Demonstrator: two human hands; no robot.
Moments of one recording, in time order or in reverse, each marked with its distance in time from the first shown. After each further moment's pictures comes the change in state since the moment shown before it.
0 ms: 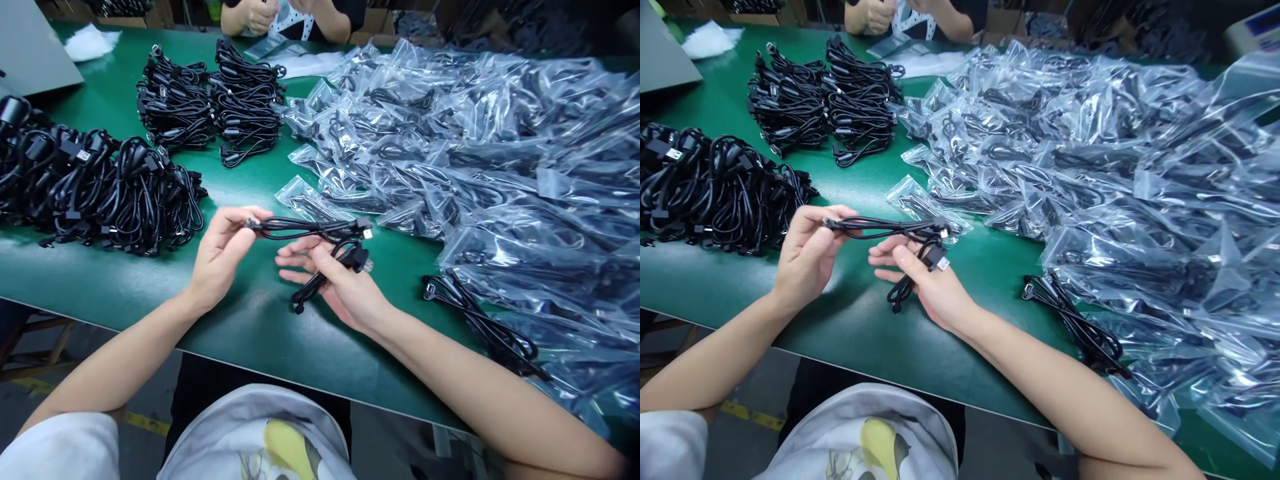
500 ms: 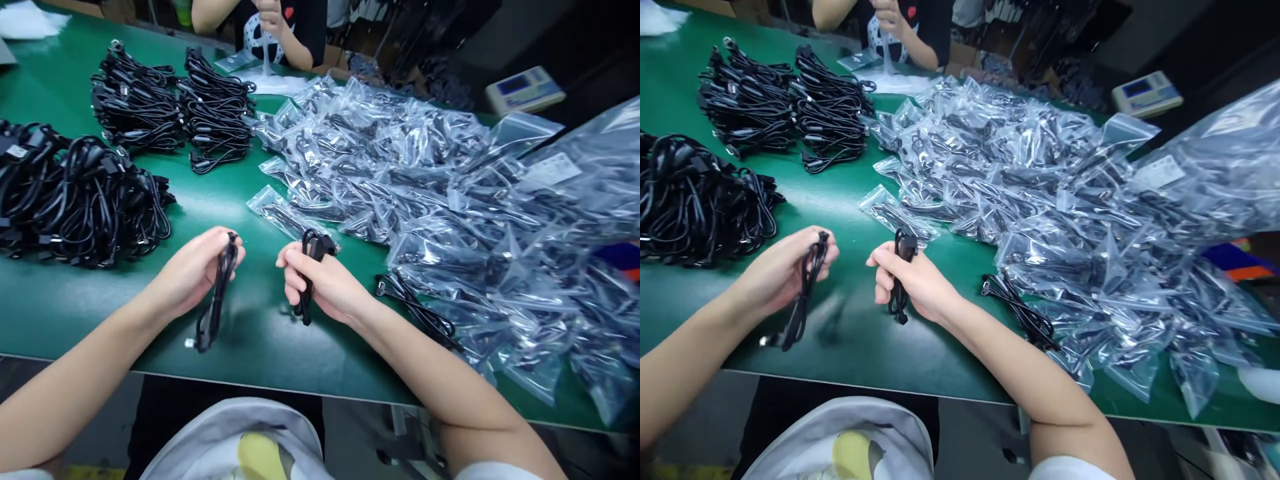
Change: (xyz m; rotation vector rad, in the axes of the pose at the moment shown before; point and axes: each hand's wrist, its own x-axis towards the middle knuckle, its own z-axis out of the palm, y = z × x) left_hand 0.007 0.013 -0.006 -0.269 -0.127 -0.637; right_hand -0.001 -0.024 -0.005 -0.102 0.054 0.155
